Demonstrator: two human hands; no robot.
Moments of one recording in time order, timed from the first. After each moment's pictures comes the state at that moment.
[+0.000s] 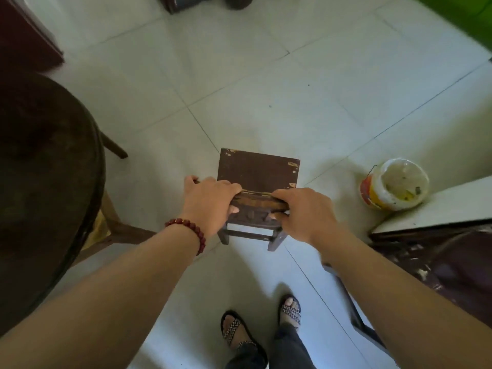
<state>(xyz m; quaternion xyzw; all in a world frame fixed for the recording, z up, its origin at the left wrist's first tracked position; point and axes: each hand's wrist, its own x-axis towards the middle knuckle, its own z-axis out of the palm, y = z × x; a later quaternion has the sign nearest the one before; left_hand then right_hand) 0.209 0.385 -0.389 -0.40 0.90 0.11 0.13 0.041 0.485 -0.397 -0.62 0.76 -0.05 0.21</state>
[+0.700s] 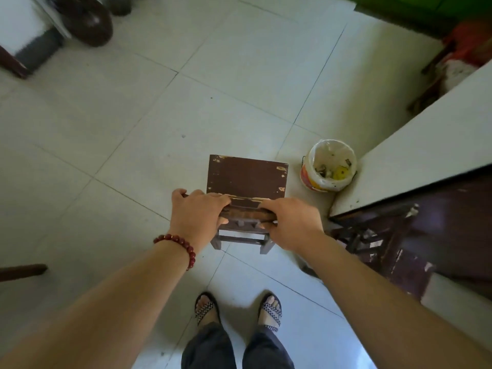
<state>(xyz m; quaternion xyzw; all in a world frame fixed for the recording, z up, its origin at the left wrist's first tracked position) -0.023 0.316 -0.409 -0.19 0.97 0.04 0.17 -0.131 0.474 -0.421 -0.41 0.88 -0.10 0.22</state>
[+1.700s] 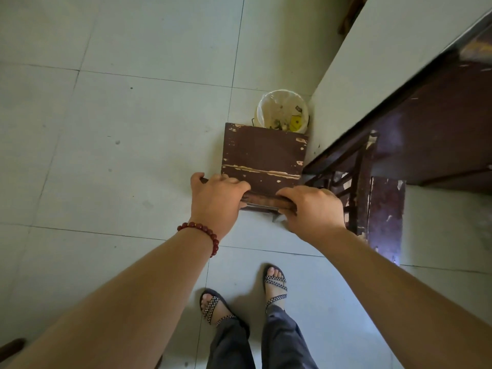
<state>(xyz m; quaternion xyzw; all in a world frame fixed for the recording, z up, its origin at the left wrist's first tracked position) -0.105 0.388 -0.480 0.00 0.99 0.06 0.15 -0.131 0.578 -0.489 -0.23 0.96 -0.11 0.11</state>
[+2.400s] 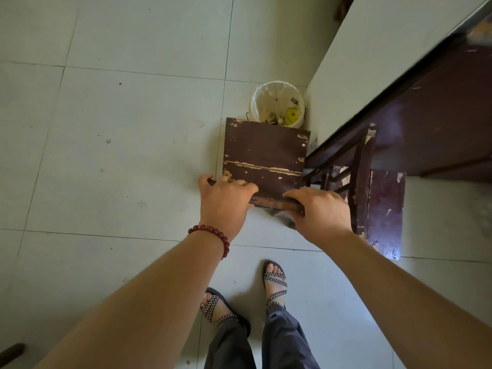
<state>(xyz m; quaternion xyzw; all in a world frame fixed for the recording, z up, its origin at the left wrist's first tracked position) -0.115 0.412 -0.499 0.01 0.98 0.07 0.16 -0.132 0.599 -0.511 -0.17 0.97 -0.14 0.11</state>
